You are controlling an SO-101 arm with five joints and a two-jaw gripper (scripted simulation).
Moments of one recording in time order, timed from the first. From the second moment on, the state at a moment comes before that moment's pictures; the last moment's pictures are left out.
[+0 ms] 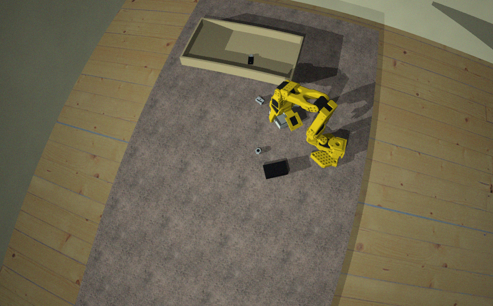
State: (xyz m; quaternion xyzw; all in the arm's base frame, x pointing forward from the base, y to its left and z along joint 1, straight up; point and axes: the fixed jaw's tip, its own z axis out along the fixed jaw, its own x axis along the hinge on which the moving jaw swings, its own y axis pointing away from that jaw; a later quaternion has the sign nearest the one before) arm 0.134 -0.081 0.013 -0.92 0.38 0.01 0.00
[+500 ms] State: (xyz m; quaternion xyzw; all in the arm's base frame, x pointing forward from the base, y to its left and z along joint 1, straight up) arm 0.133 -0.080 0.015 -0.92 0.38 0.02 0.00
